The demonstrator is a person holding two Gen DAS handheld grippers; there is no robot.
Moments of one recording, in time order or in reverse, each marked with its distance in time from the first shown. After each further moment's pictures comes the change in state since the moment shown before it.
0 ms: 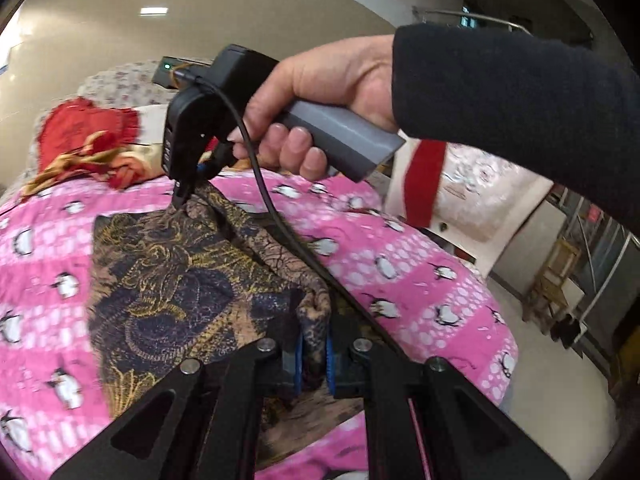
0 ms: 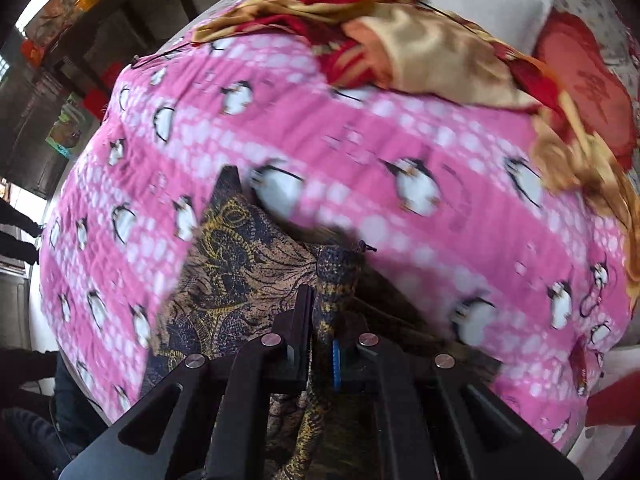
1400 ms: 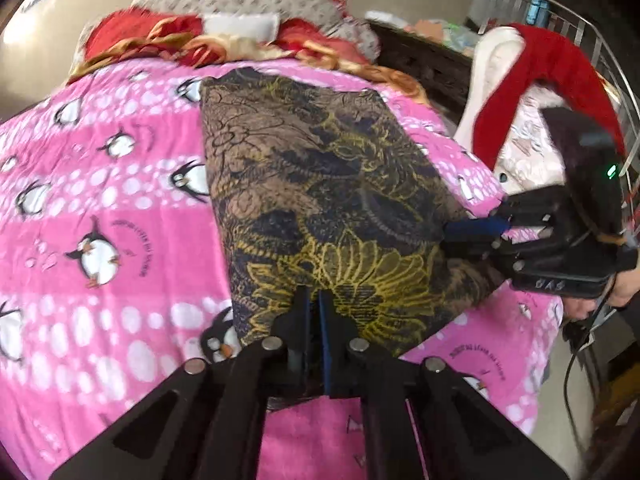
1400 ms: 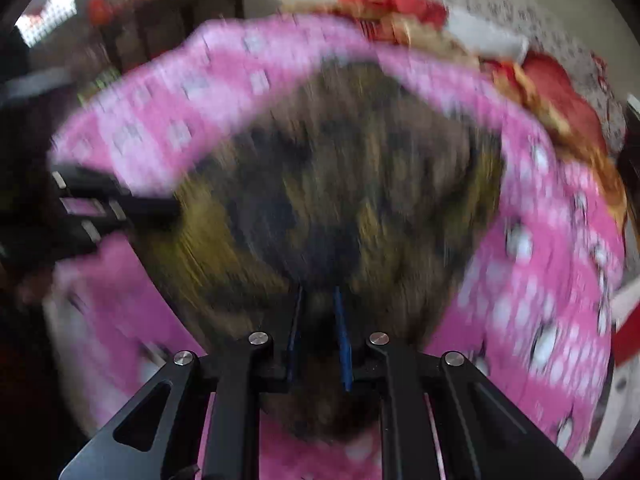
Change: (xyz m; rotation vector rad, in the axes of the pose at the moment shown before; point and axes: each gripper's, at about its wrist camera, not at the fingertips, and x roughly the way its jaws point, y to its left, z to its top) left arm 0.015 0.079 -0.074 -0.151 0.229 0.141; right arm 0.014 0.038 -0.265 -0.136 -0.316 -0.067
